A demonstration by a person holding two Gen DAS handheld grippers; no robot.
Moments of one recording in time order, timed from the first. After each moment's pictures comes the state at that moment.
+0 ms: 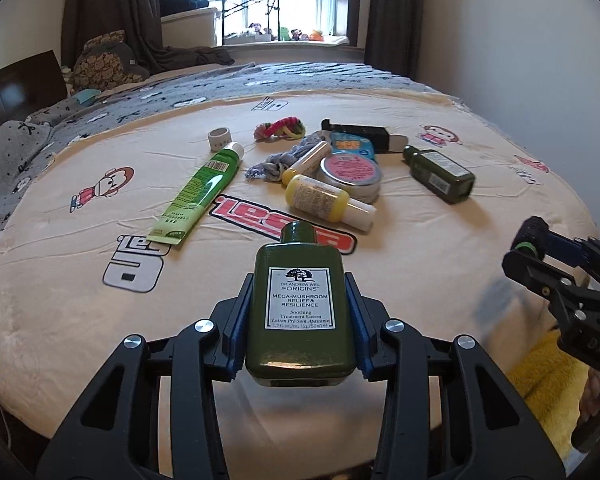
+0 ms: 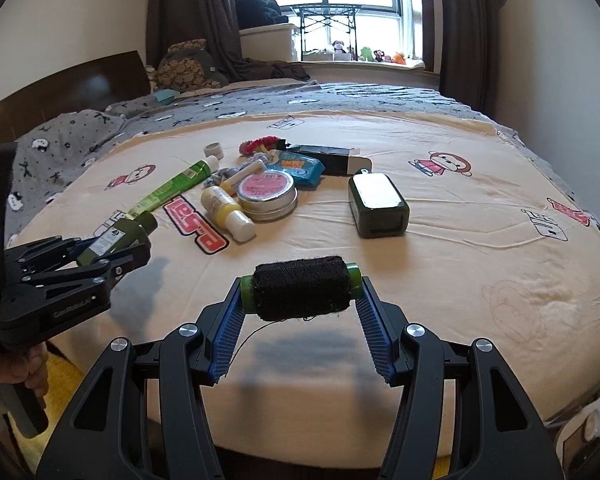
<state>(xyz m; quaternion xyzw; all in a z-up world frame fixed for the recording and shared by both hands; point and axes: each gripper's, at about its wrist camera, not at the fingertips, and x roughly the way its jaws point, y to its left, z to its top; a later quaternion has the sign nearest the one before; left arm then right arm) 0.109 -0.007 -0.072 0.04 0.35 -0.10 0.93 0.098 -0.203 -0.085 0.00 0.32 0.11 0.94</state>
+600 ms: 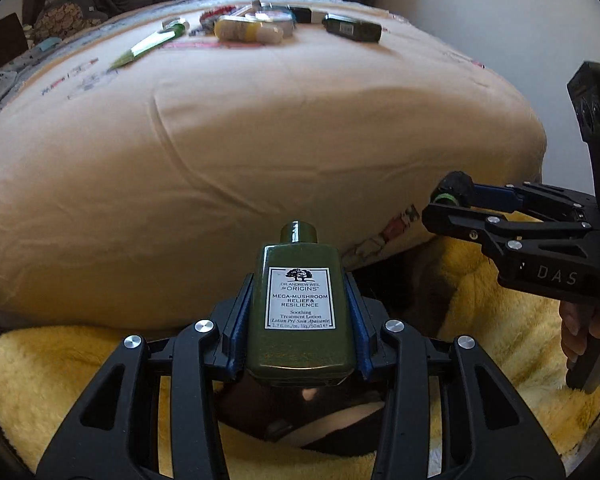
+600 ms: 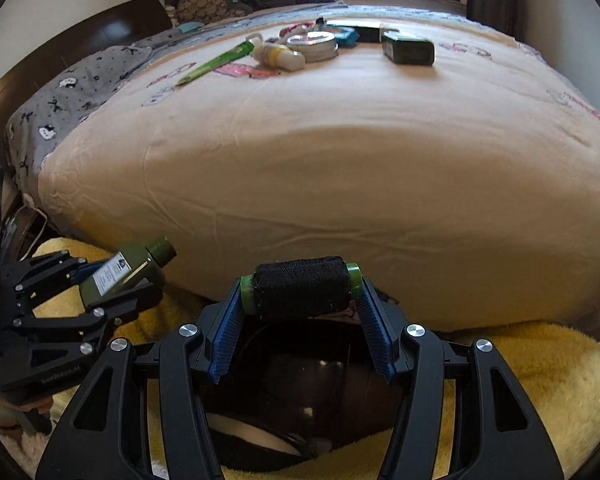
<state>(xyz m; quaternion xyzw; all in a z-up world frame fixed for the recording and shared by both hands) -0.011 -0.016 -0.158 0.03 0.47 -0.18 0.86 0.019 -0.194 -0.173 0.01 0.47 0.15 0.87</state>
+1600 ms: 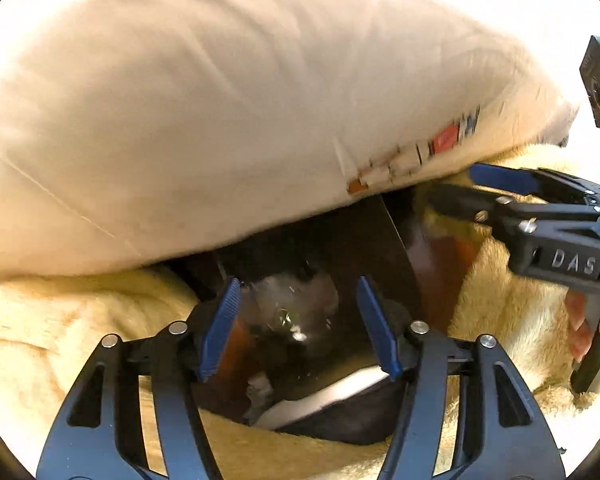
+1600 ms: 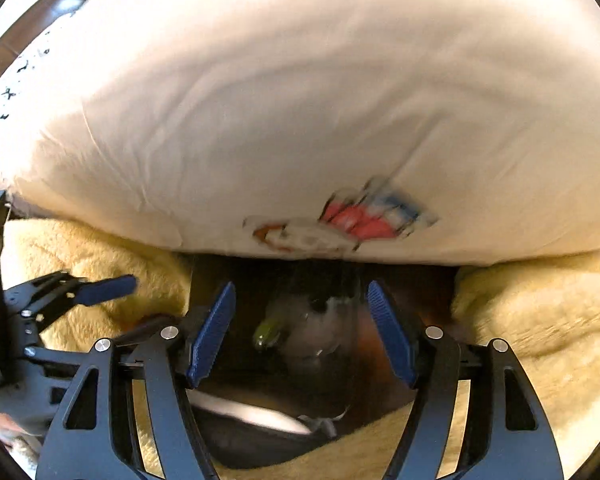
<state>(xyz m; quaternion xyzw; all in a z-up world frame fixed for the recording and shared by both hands) 0.019 -0.026 -0.243 0.03 0.58 -0.17 0.80 0.049 -0.194 -0.237 0.03 0.55 0.11 0.83</state>
